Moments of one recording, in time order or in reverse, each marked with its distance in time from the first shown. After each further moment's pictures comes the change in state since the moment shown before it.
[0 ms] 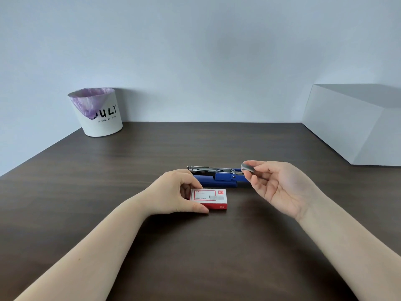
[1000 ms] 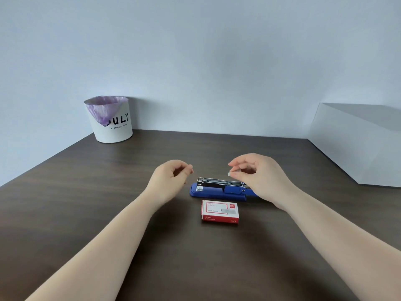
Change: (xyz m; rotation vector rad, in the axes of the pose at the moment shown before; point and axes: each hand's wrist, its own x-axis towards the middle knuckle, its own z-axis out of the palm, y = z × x) left_hand 0.015 -0.011 -0.019 -0.259 0.437 -0.240; right_hand 0.031 0.000 0.038 -1.167 -0.006 -0.588
